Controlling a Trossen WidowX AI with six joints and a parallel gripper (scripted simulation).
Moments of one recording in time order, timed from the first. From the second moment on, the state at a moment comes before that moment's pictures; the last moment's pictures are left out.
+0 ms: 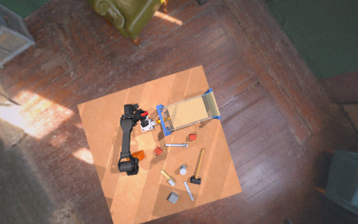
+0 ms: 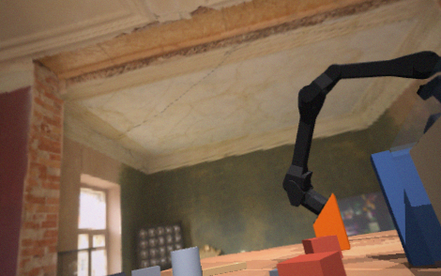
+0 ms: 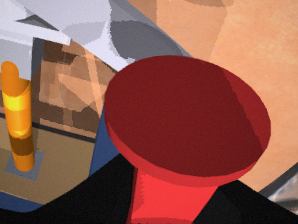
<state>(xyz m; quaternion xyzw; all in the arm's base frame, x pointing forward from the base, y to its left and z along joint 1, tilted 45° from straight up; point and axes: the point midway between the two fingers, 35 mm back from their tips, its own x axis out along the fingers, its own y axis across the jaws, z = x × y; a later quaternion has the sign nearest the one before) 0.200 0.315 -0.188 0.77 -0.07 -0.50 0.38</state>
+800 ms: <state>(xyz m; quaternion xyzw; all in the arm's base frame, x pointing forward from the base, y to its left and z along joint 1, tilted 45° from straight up) 0.171 0.317 -0.193 0.78 -0.06 -0.50 0.38</state>
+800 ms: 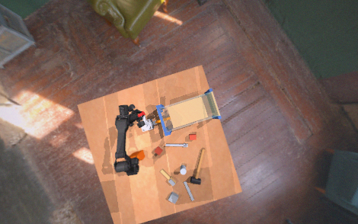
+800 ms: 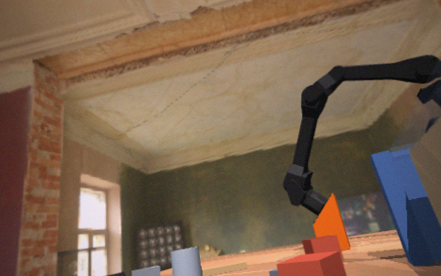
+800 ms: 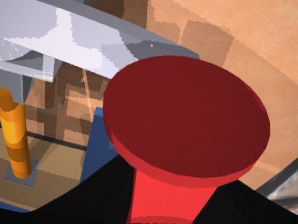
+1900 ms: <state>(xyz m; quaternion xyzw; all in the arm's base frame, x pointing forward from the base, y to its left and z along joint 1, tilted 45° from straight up) 0.124 0.308 -0.190 0.77 -0.06 -0.50 0.38</state>
